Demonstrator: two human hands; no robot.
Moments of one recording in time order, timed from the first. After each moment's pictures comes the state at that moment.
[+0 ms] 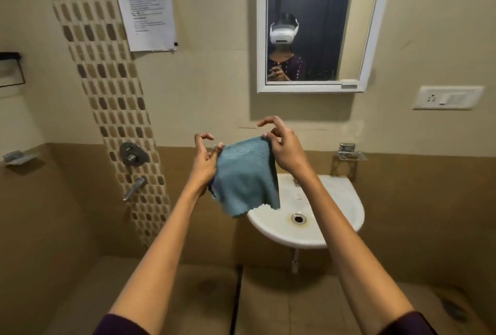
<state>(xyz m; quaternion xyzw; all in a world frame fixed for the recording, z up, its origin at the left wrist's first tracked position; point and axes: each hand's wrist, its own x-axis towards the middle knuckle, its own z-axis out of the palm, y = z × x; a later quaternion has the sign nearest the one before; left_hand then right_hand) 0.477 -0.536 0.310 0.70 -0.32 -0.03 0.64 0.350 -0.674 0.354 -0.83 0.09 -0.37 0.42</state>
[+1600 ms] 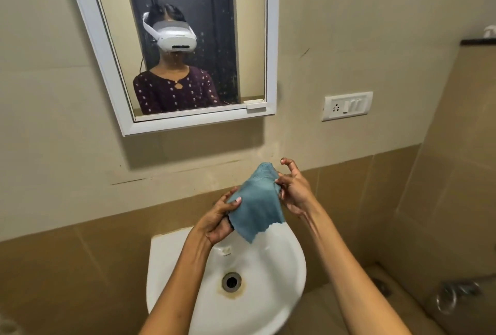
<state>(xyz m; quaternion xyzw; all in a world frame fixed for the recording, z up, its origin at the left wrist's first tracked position) 0.511 -0.881 0.247 0.35 -0.22 -0.63 0.65 0.355 -0.975 0.292 -0.43 0.23 -0.41 0.77</state>
